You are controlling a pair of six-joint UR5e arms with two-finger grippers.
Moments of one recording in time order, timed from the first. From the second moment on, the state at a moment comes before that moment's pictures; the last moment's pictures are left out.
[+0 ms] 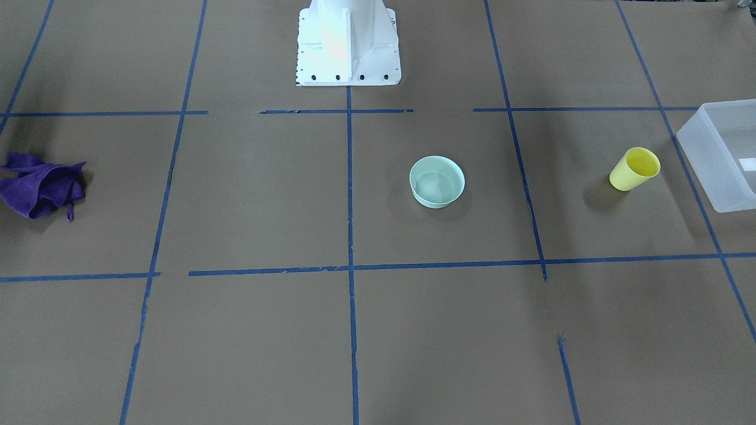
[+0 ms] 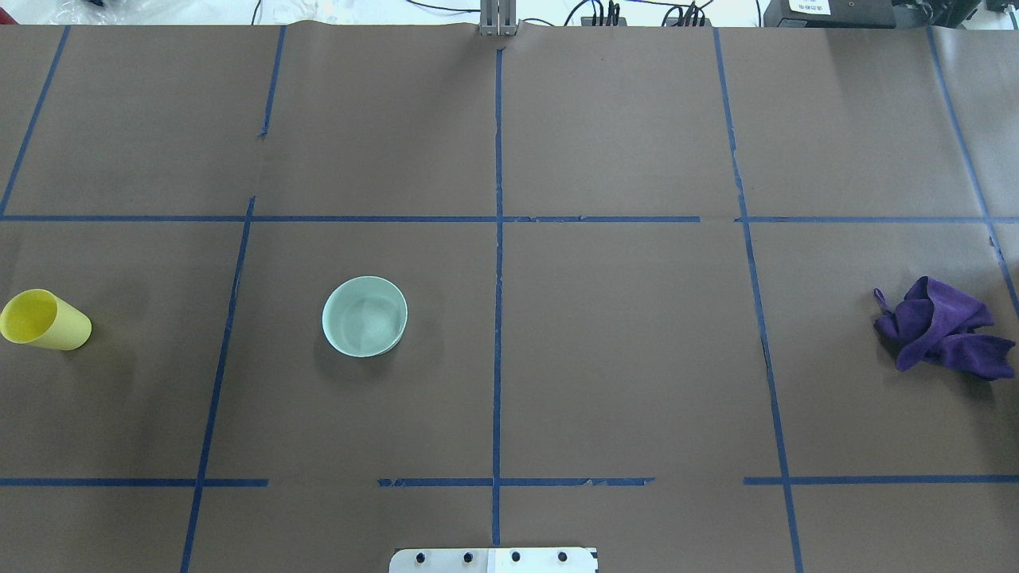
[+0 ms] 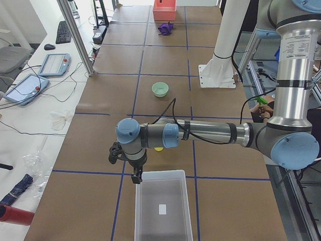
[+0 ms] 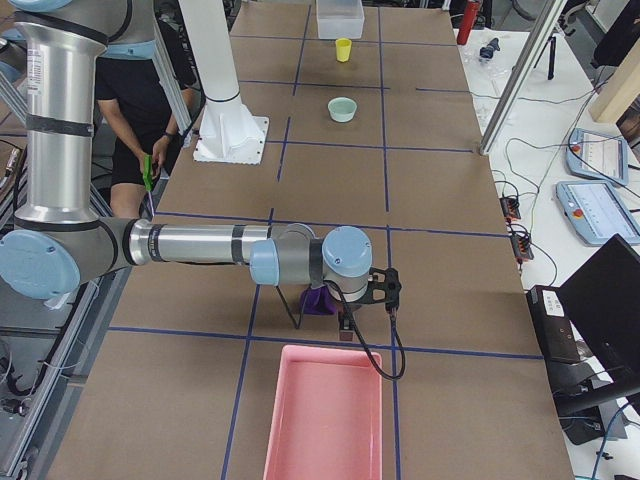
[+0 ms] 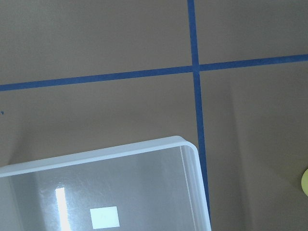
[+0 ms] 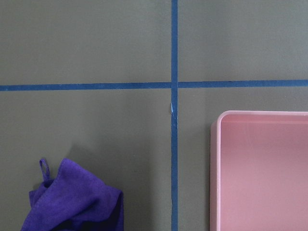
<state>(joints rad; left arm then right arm) -1.58 -1.57 -1.63 -1.45 -2.30 0.14 1.60 -1.69 1.72 -1.53 2.42 0.05</state>
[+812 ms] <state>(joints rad) -1.58 -1.64 -1.65 -1.69 -2.31 0.12 1.60 -1.67 1.73 -1.52 2.43 0.06</state>
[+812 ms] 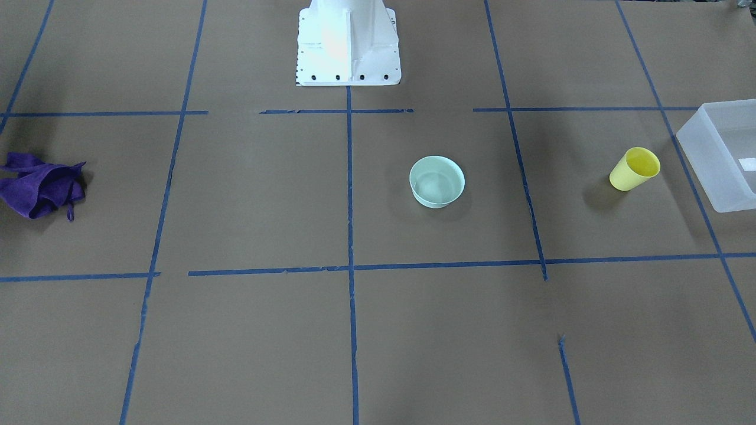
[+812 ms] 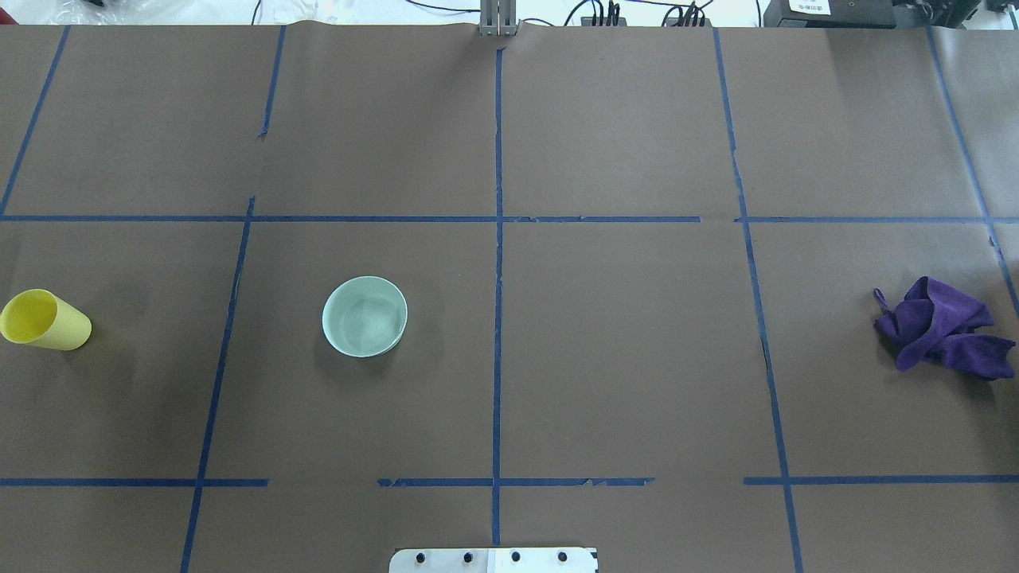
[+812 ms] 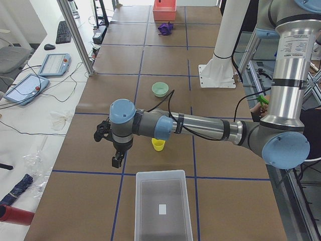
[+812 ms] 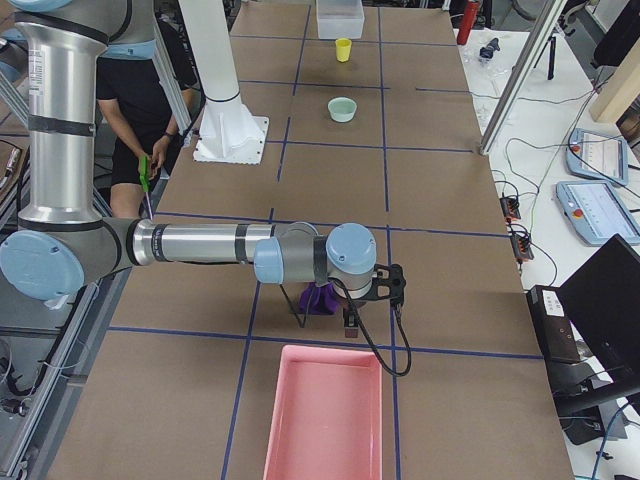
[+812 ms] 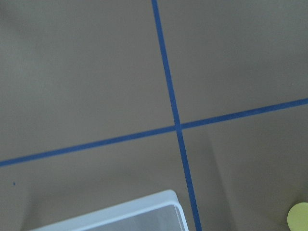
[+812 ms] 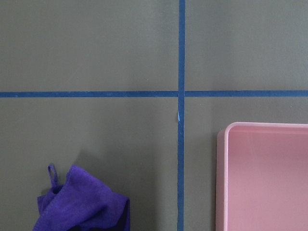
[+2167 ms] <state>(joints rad) -1.19 -1.43 -1.67 -2.17 -2.31 -0.45 1.58 -1.66 1.78 -1.52 2.43 0.12</state>
